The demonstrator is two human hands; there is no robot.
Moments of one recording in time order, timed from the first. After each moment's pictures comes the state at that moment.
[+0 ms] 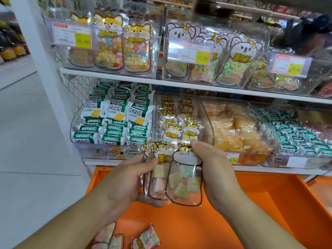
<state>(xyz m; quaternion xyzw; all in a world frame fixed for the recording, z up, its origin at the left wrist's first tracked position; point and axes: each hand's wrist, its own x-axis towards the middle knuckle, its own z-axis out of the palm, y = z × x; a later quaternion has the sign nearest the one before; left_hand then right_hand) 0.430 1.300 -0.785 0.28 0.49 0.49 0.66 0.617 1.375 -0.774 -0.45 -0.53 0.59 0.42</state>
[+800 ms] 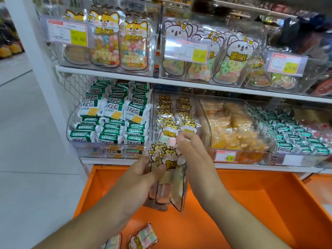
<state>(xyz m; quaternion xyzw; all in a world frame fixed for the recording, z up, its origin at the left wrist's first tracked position) 0.458 1.288 -0.782 0.32 0.56 0.50 0.58 0.598 1.361 -0.763 -0.47 -0.61 0.52 0.37</state>
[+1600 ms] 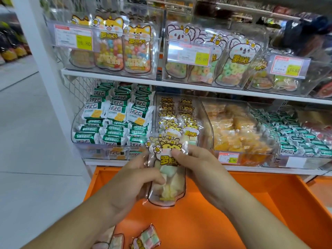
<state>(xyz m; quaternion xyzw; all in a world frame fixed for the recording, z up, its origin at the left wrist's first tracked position) 0.440 1.296 -0.781 0.34 0.51 0.50 0.61 0.614 1.370 -0.768 -0.41 -0.59 0.64 0.29</state>
